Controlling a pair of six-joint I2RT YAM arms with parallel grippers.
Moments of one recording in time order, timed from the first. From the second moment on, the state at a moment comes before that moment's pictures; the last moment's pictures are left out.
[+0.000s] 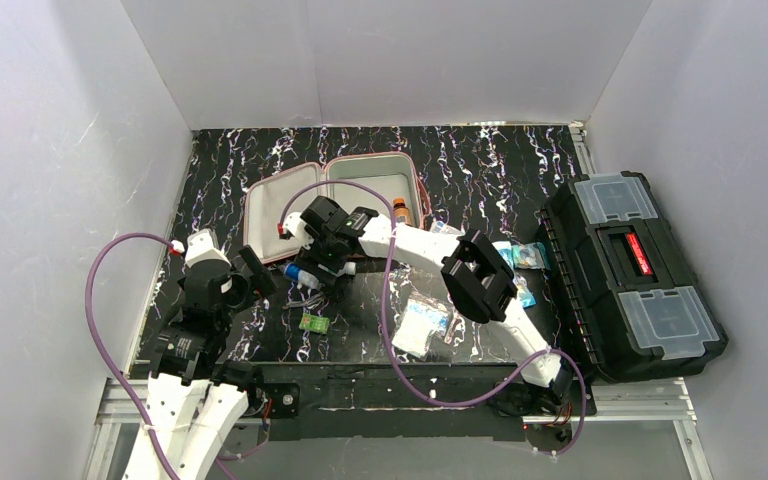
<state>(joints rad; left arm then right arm) -0.22 0.47 0.73 -0.88 -0.30 -0.52 1.02 2.30 1.95 -0.64 -0.12 -0.22</state>
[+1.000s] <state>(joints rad) -0.22 0.47 0.73 -0.88 -0.28 -0.52 1.01 2.10 1.71 -0.59 -0.04 -0.18</state>
